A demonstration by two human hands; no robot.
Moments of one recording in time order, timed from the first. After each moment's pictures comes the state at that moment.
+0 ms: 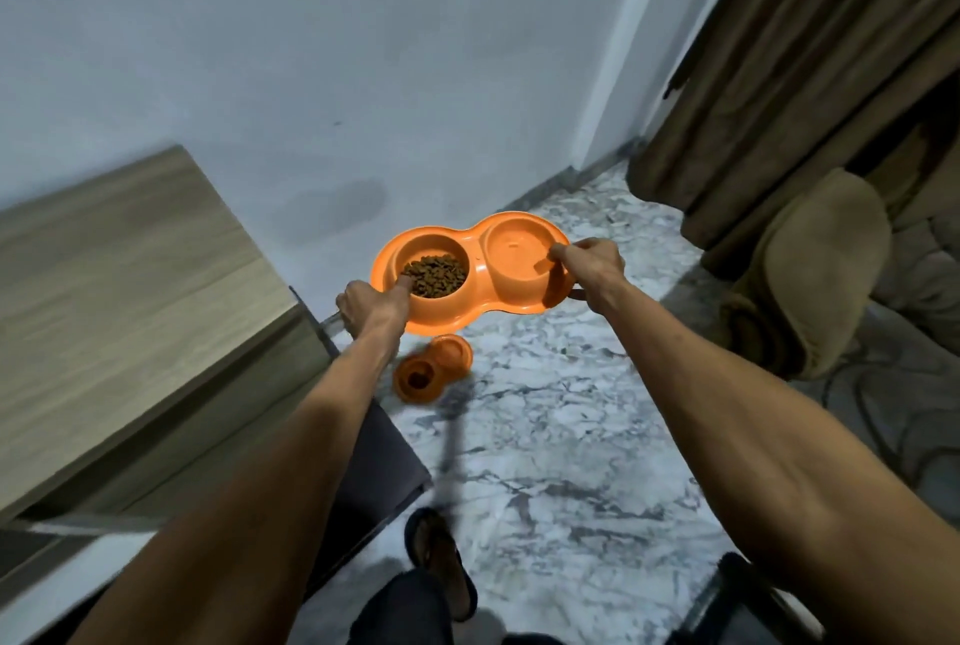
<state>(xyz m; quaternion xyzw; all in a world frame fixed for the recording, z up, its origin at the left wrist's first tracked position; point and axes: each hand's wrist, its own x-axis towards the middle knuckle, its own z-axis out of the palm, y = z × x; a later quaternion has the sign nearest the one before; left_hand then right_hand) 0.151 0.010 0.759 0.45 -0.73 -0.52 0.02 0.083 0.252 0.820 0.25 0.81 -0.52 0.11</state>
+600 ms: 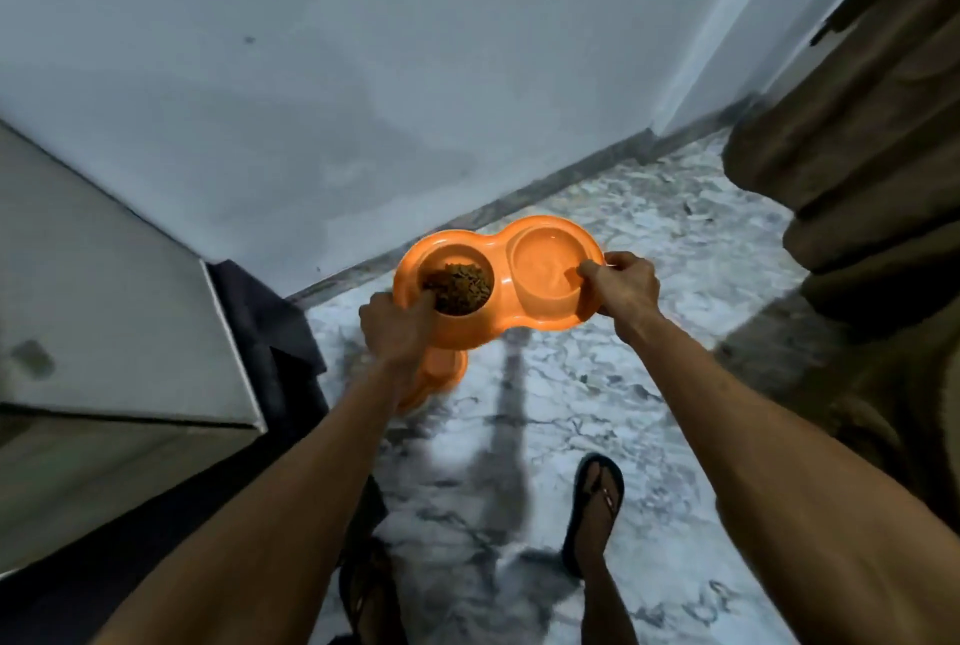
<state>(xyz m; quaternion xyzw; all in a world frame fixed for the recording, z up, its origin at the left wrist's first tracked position) -0.042 0.102 0.572 0.49 -0.73 -0.48 0.01 -0.162 0.323 0.601 0.22 0.83 -0.49 0.17</state>
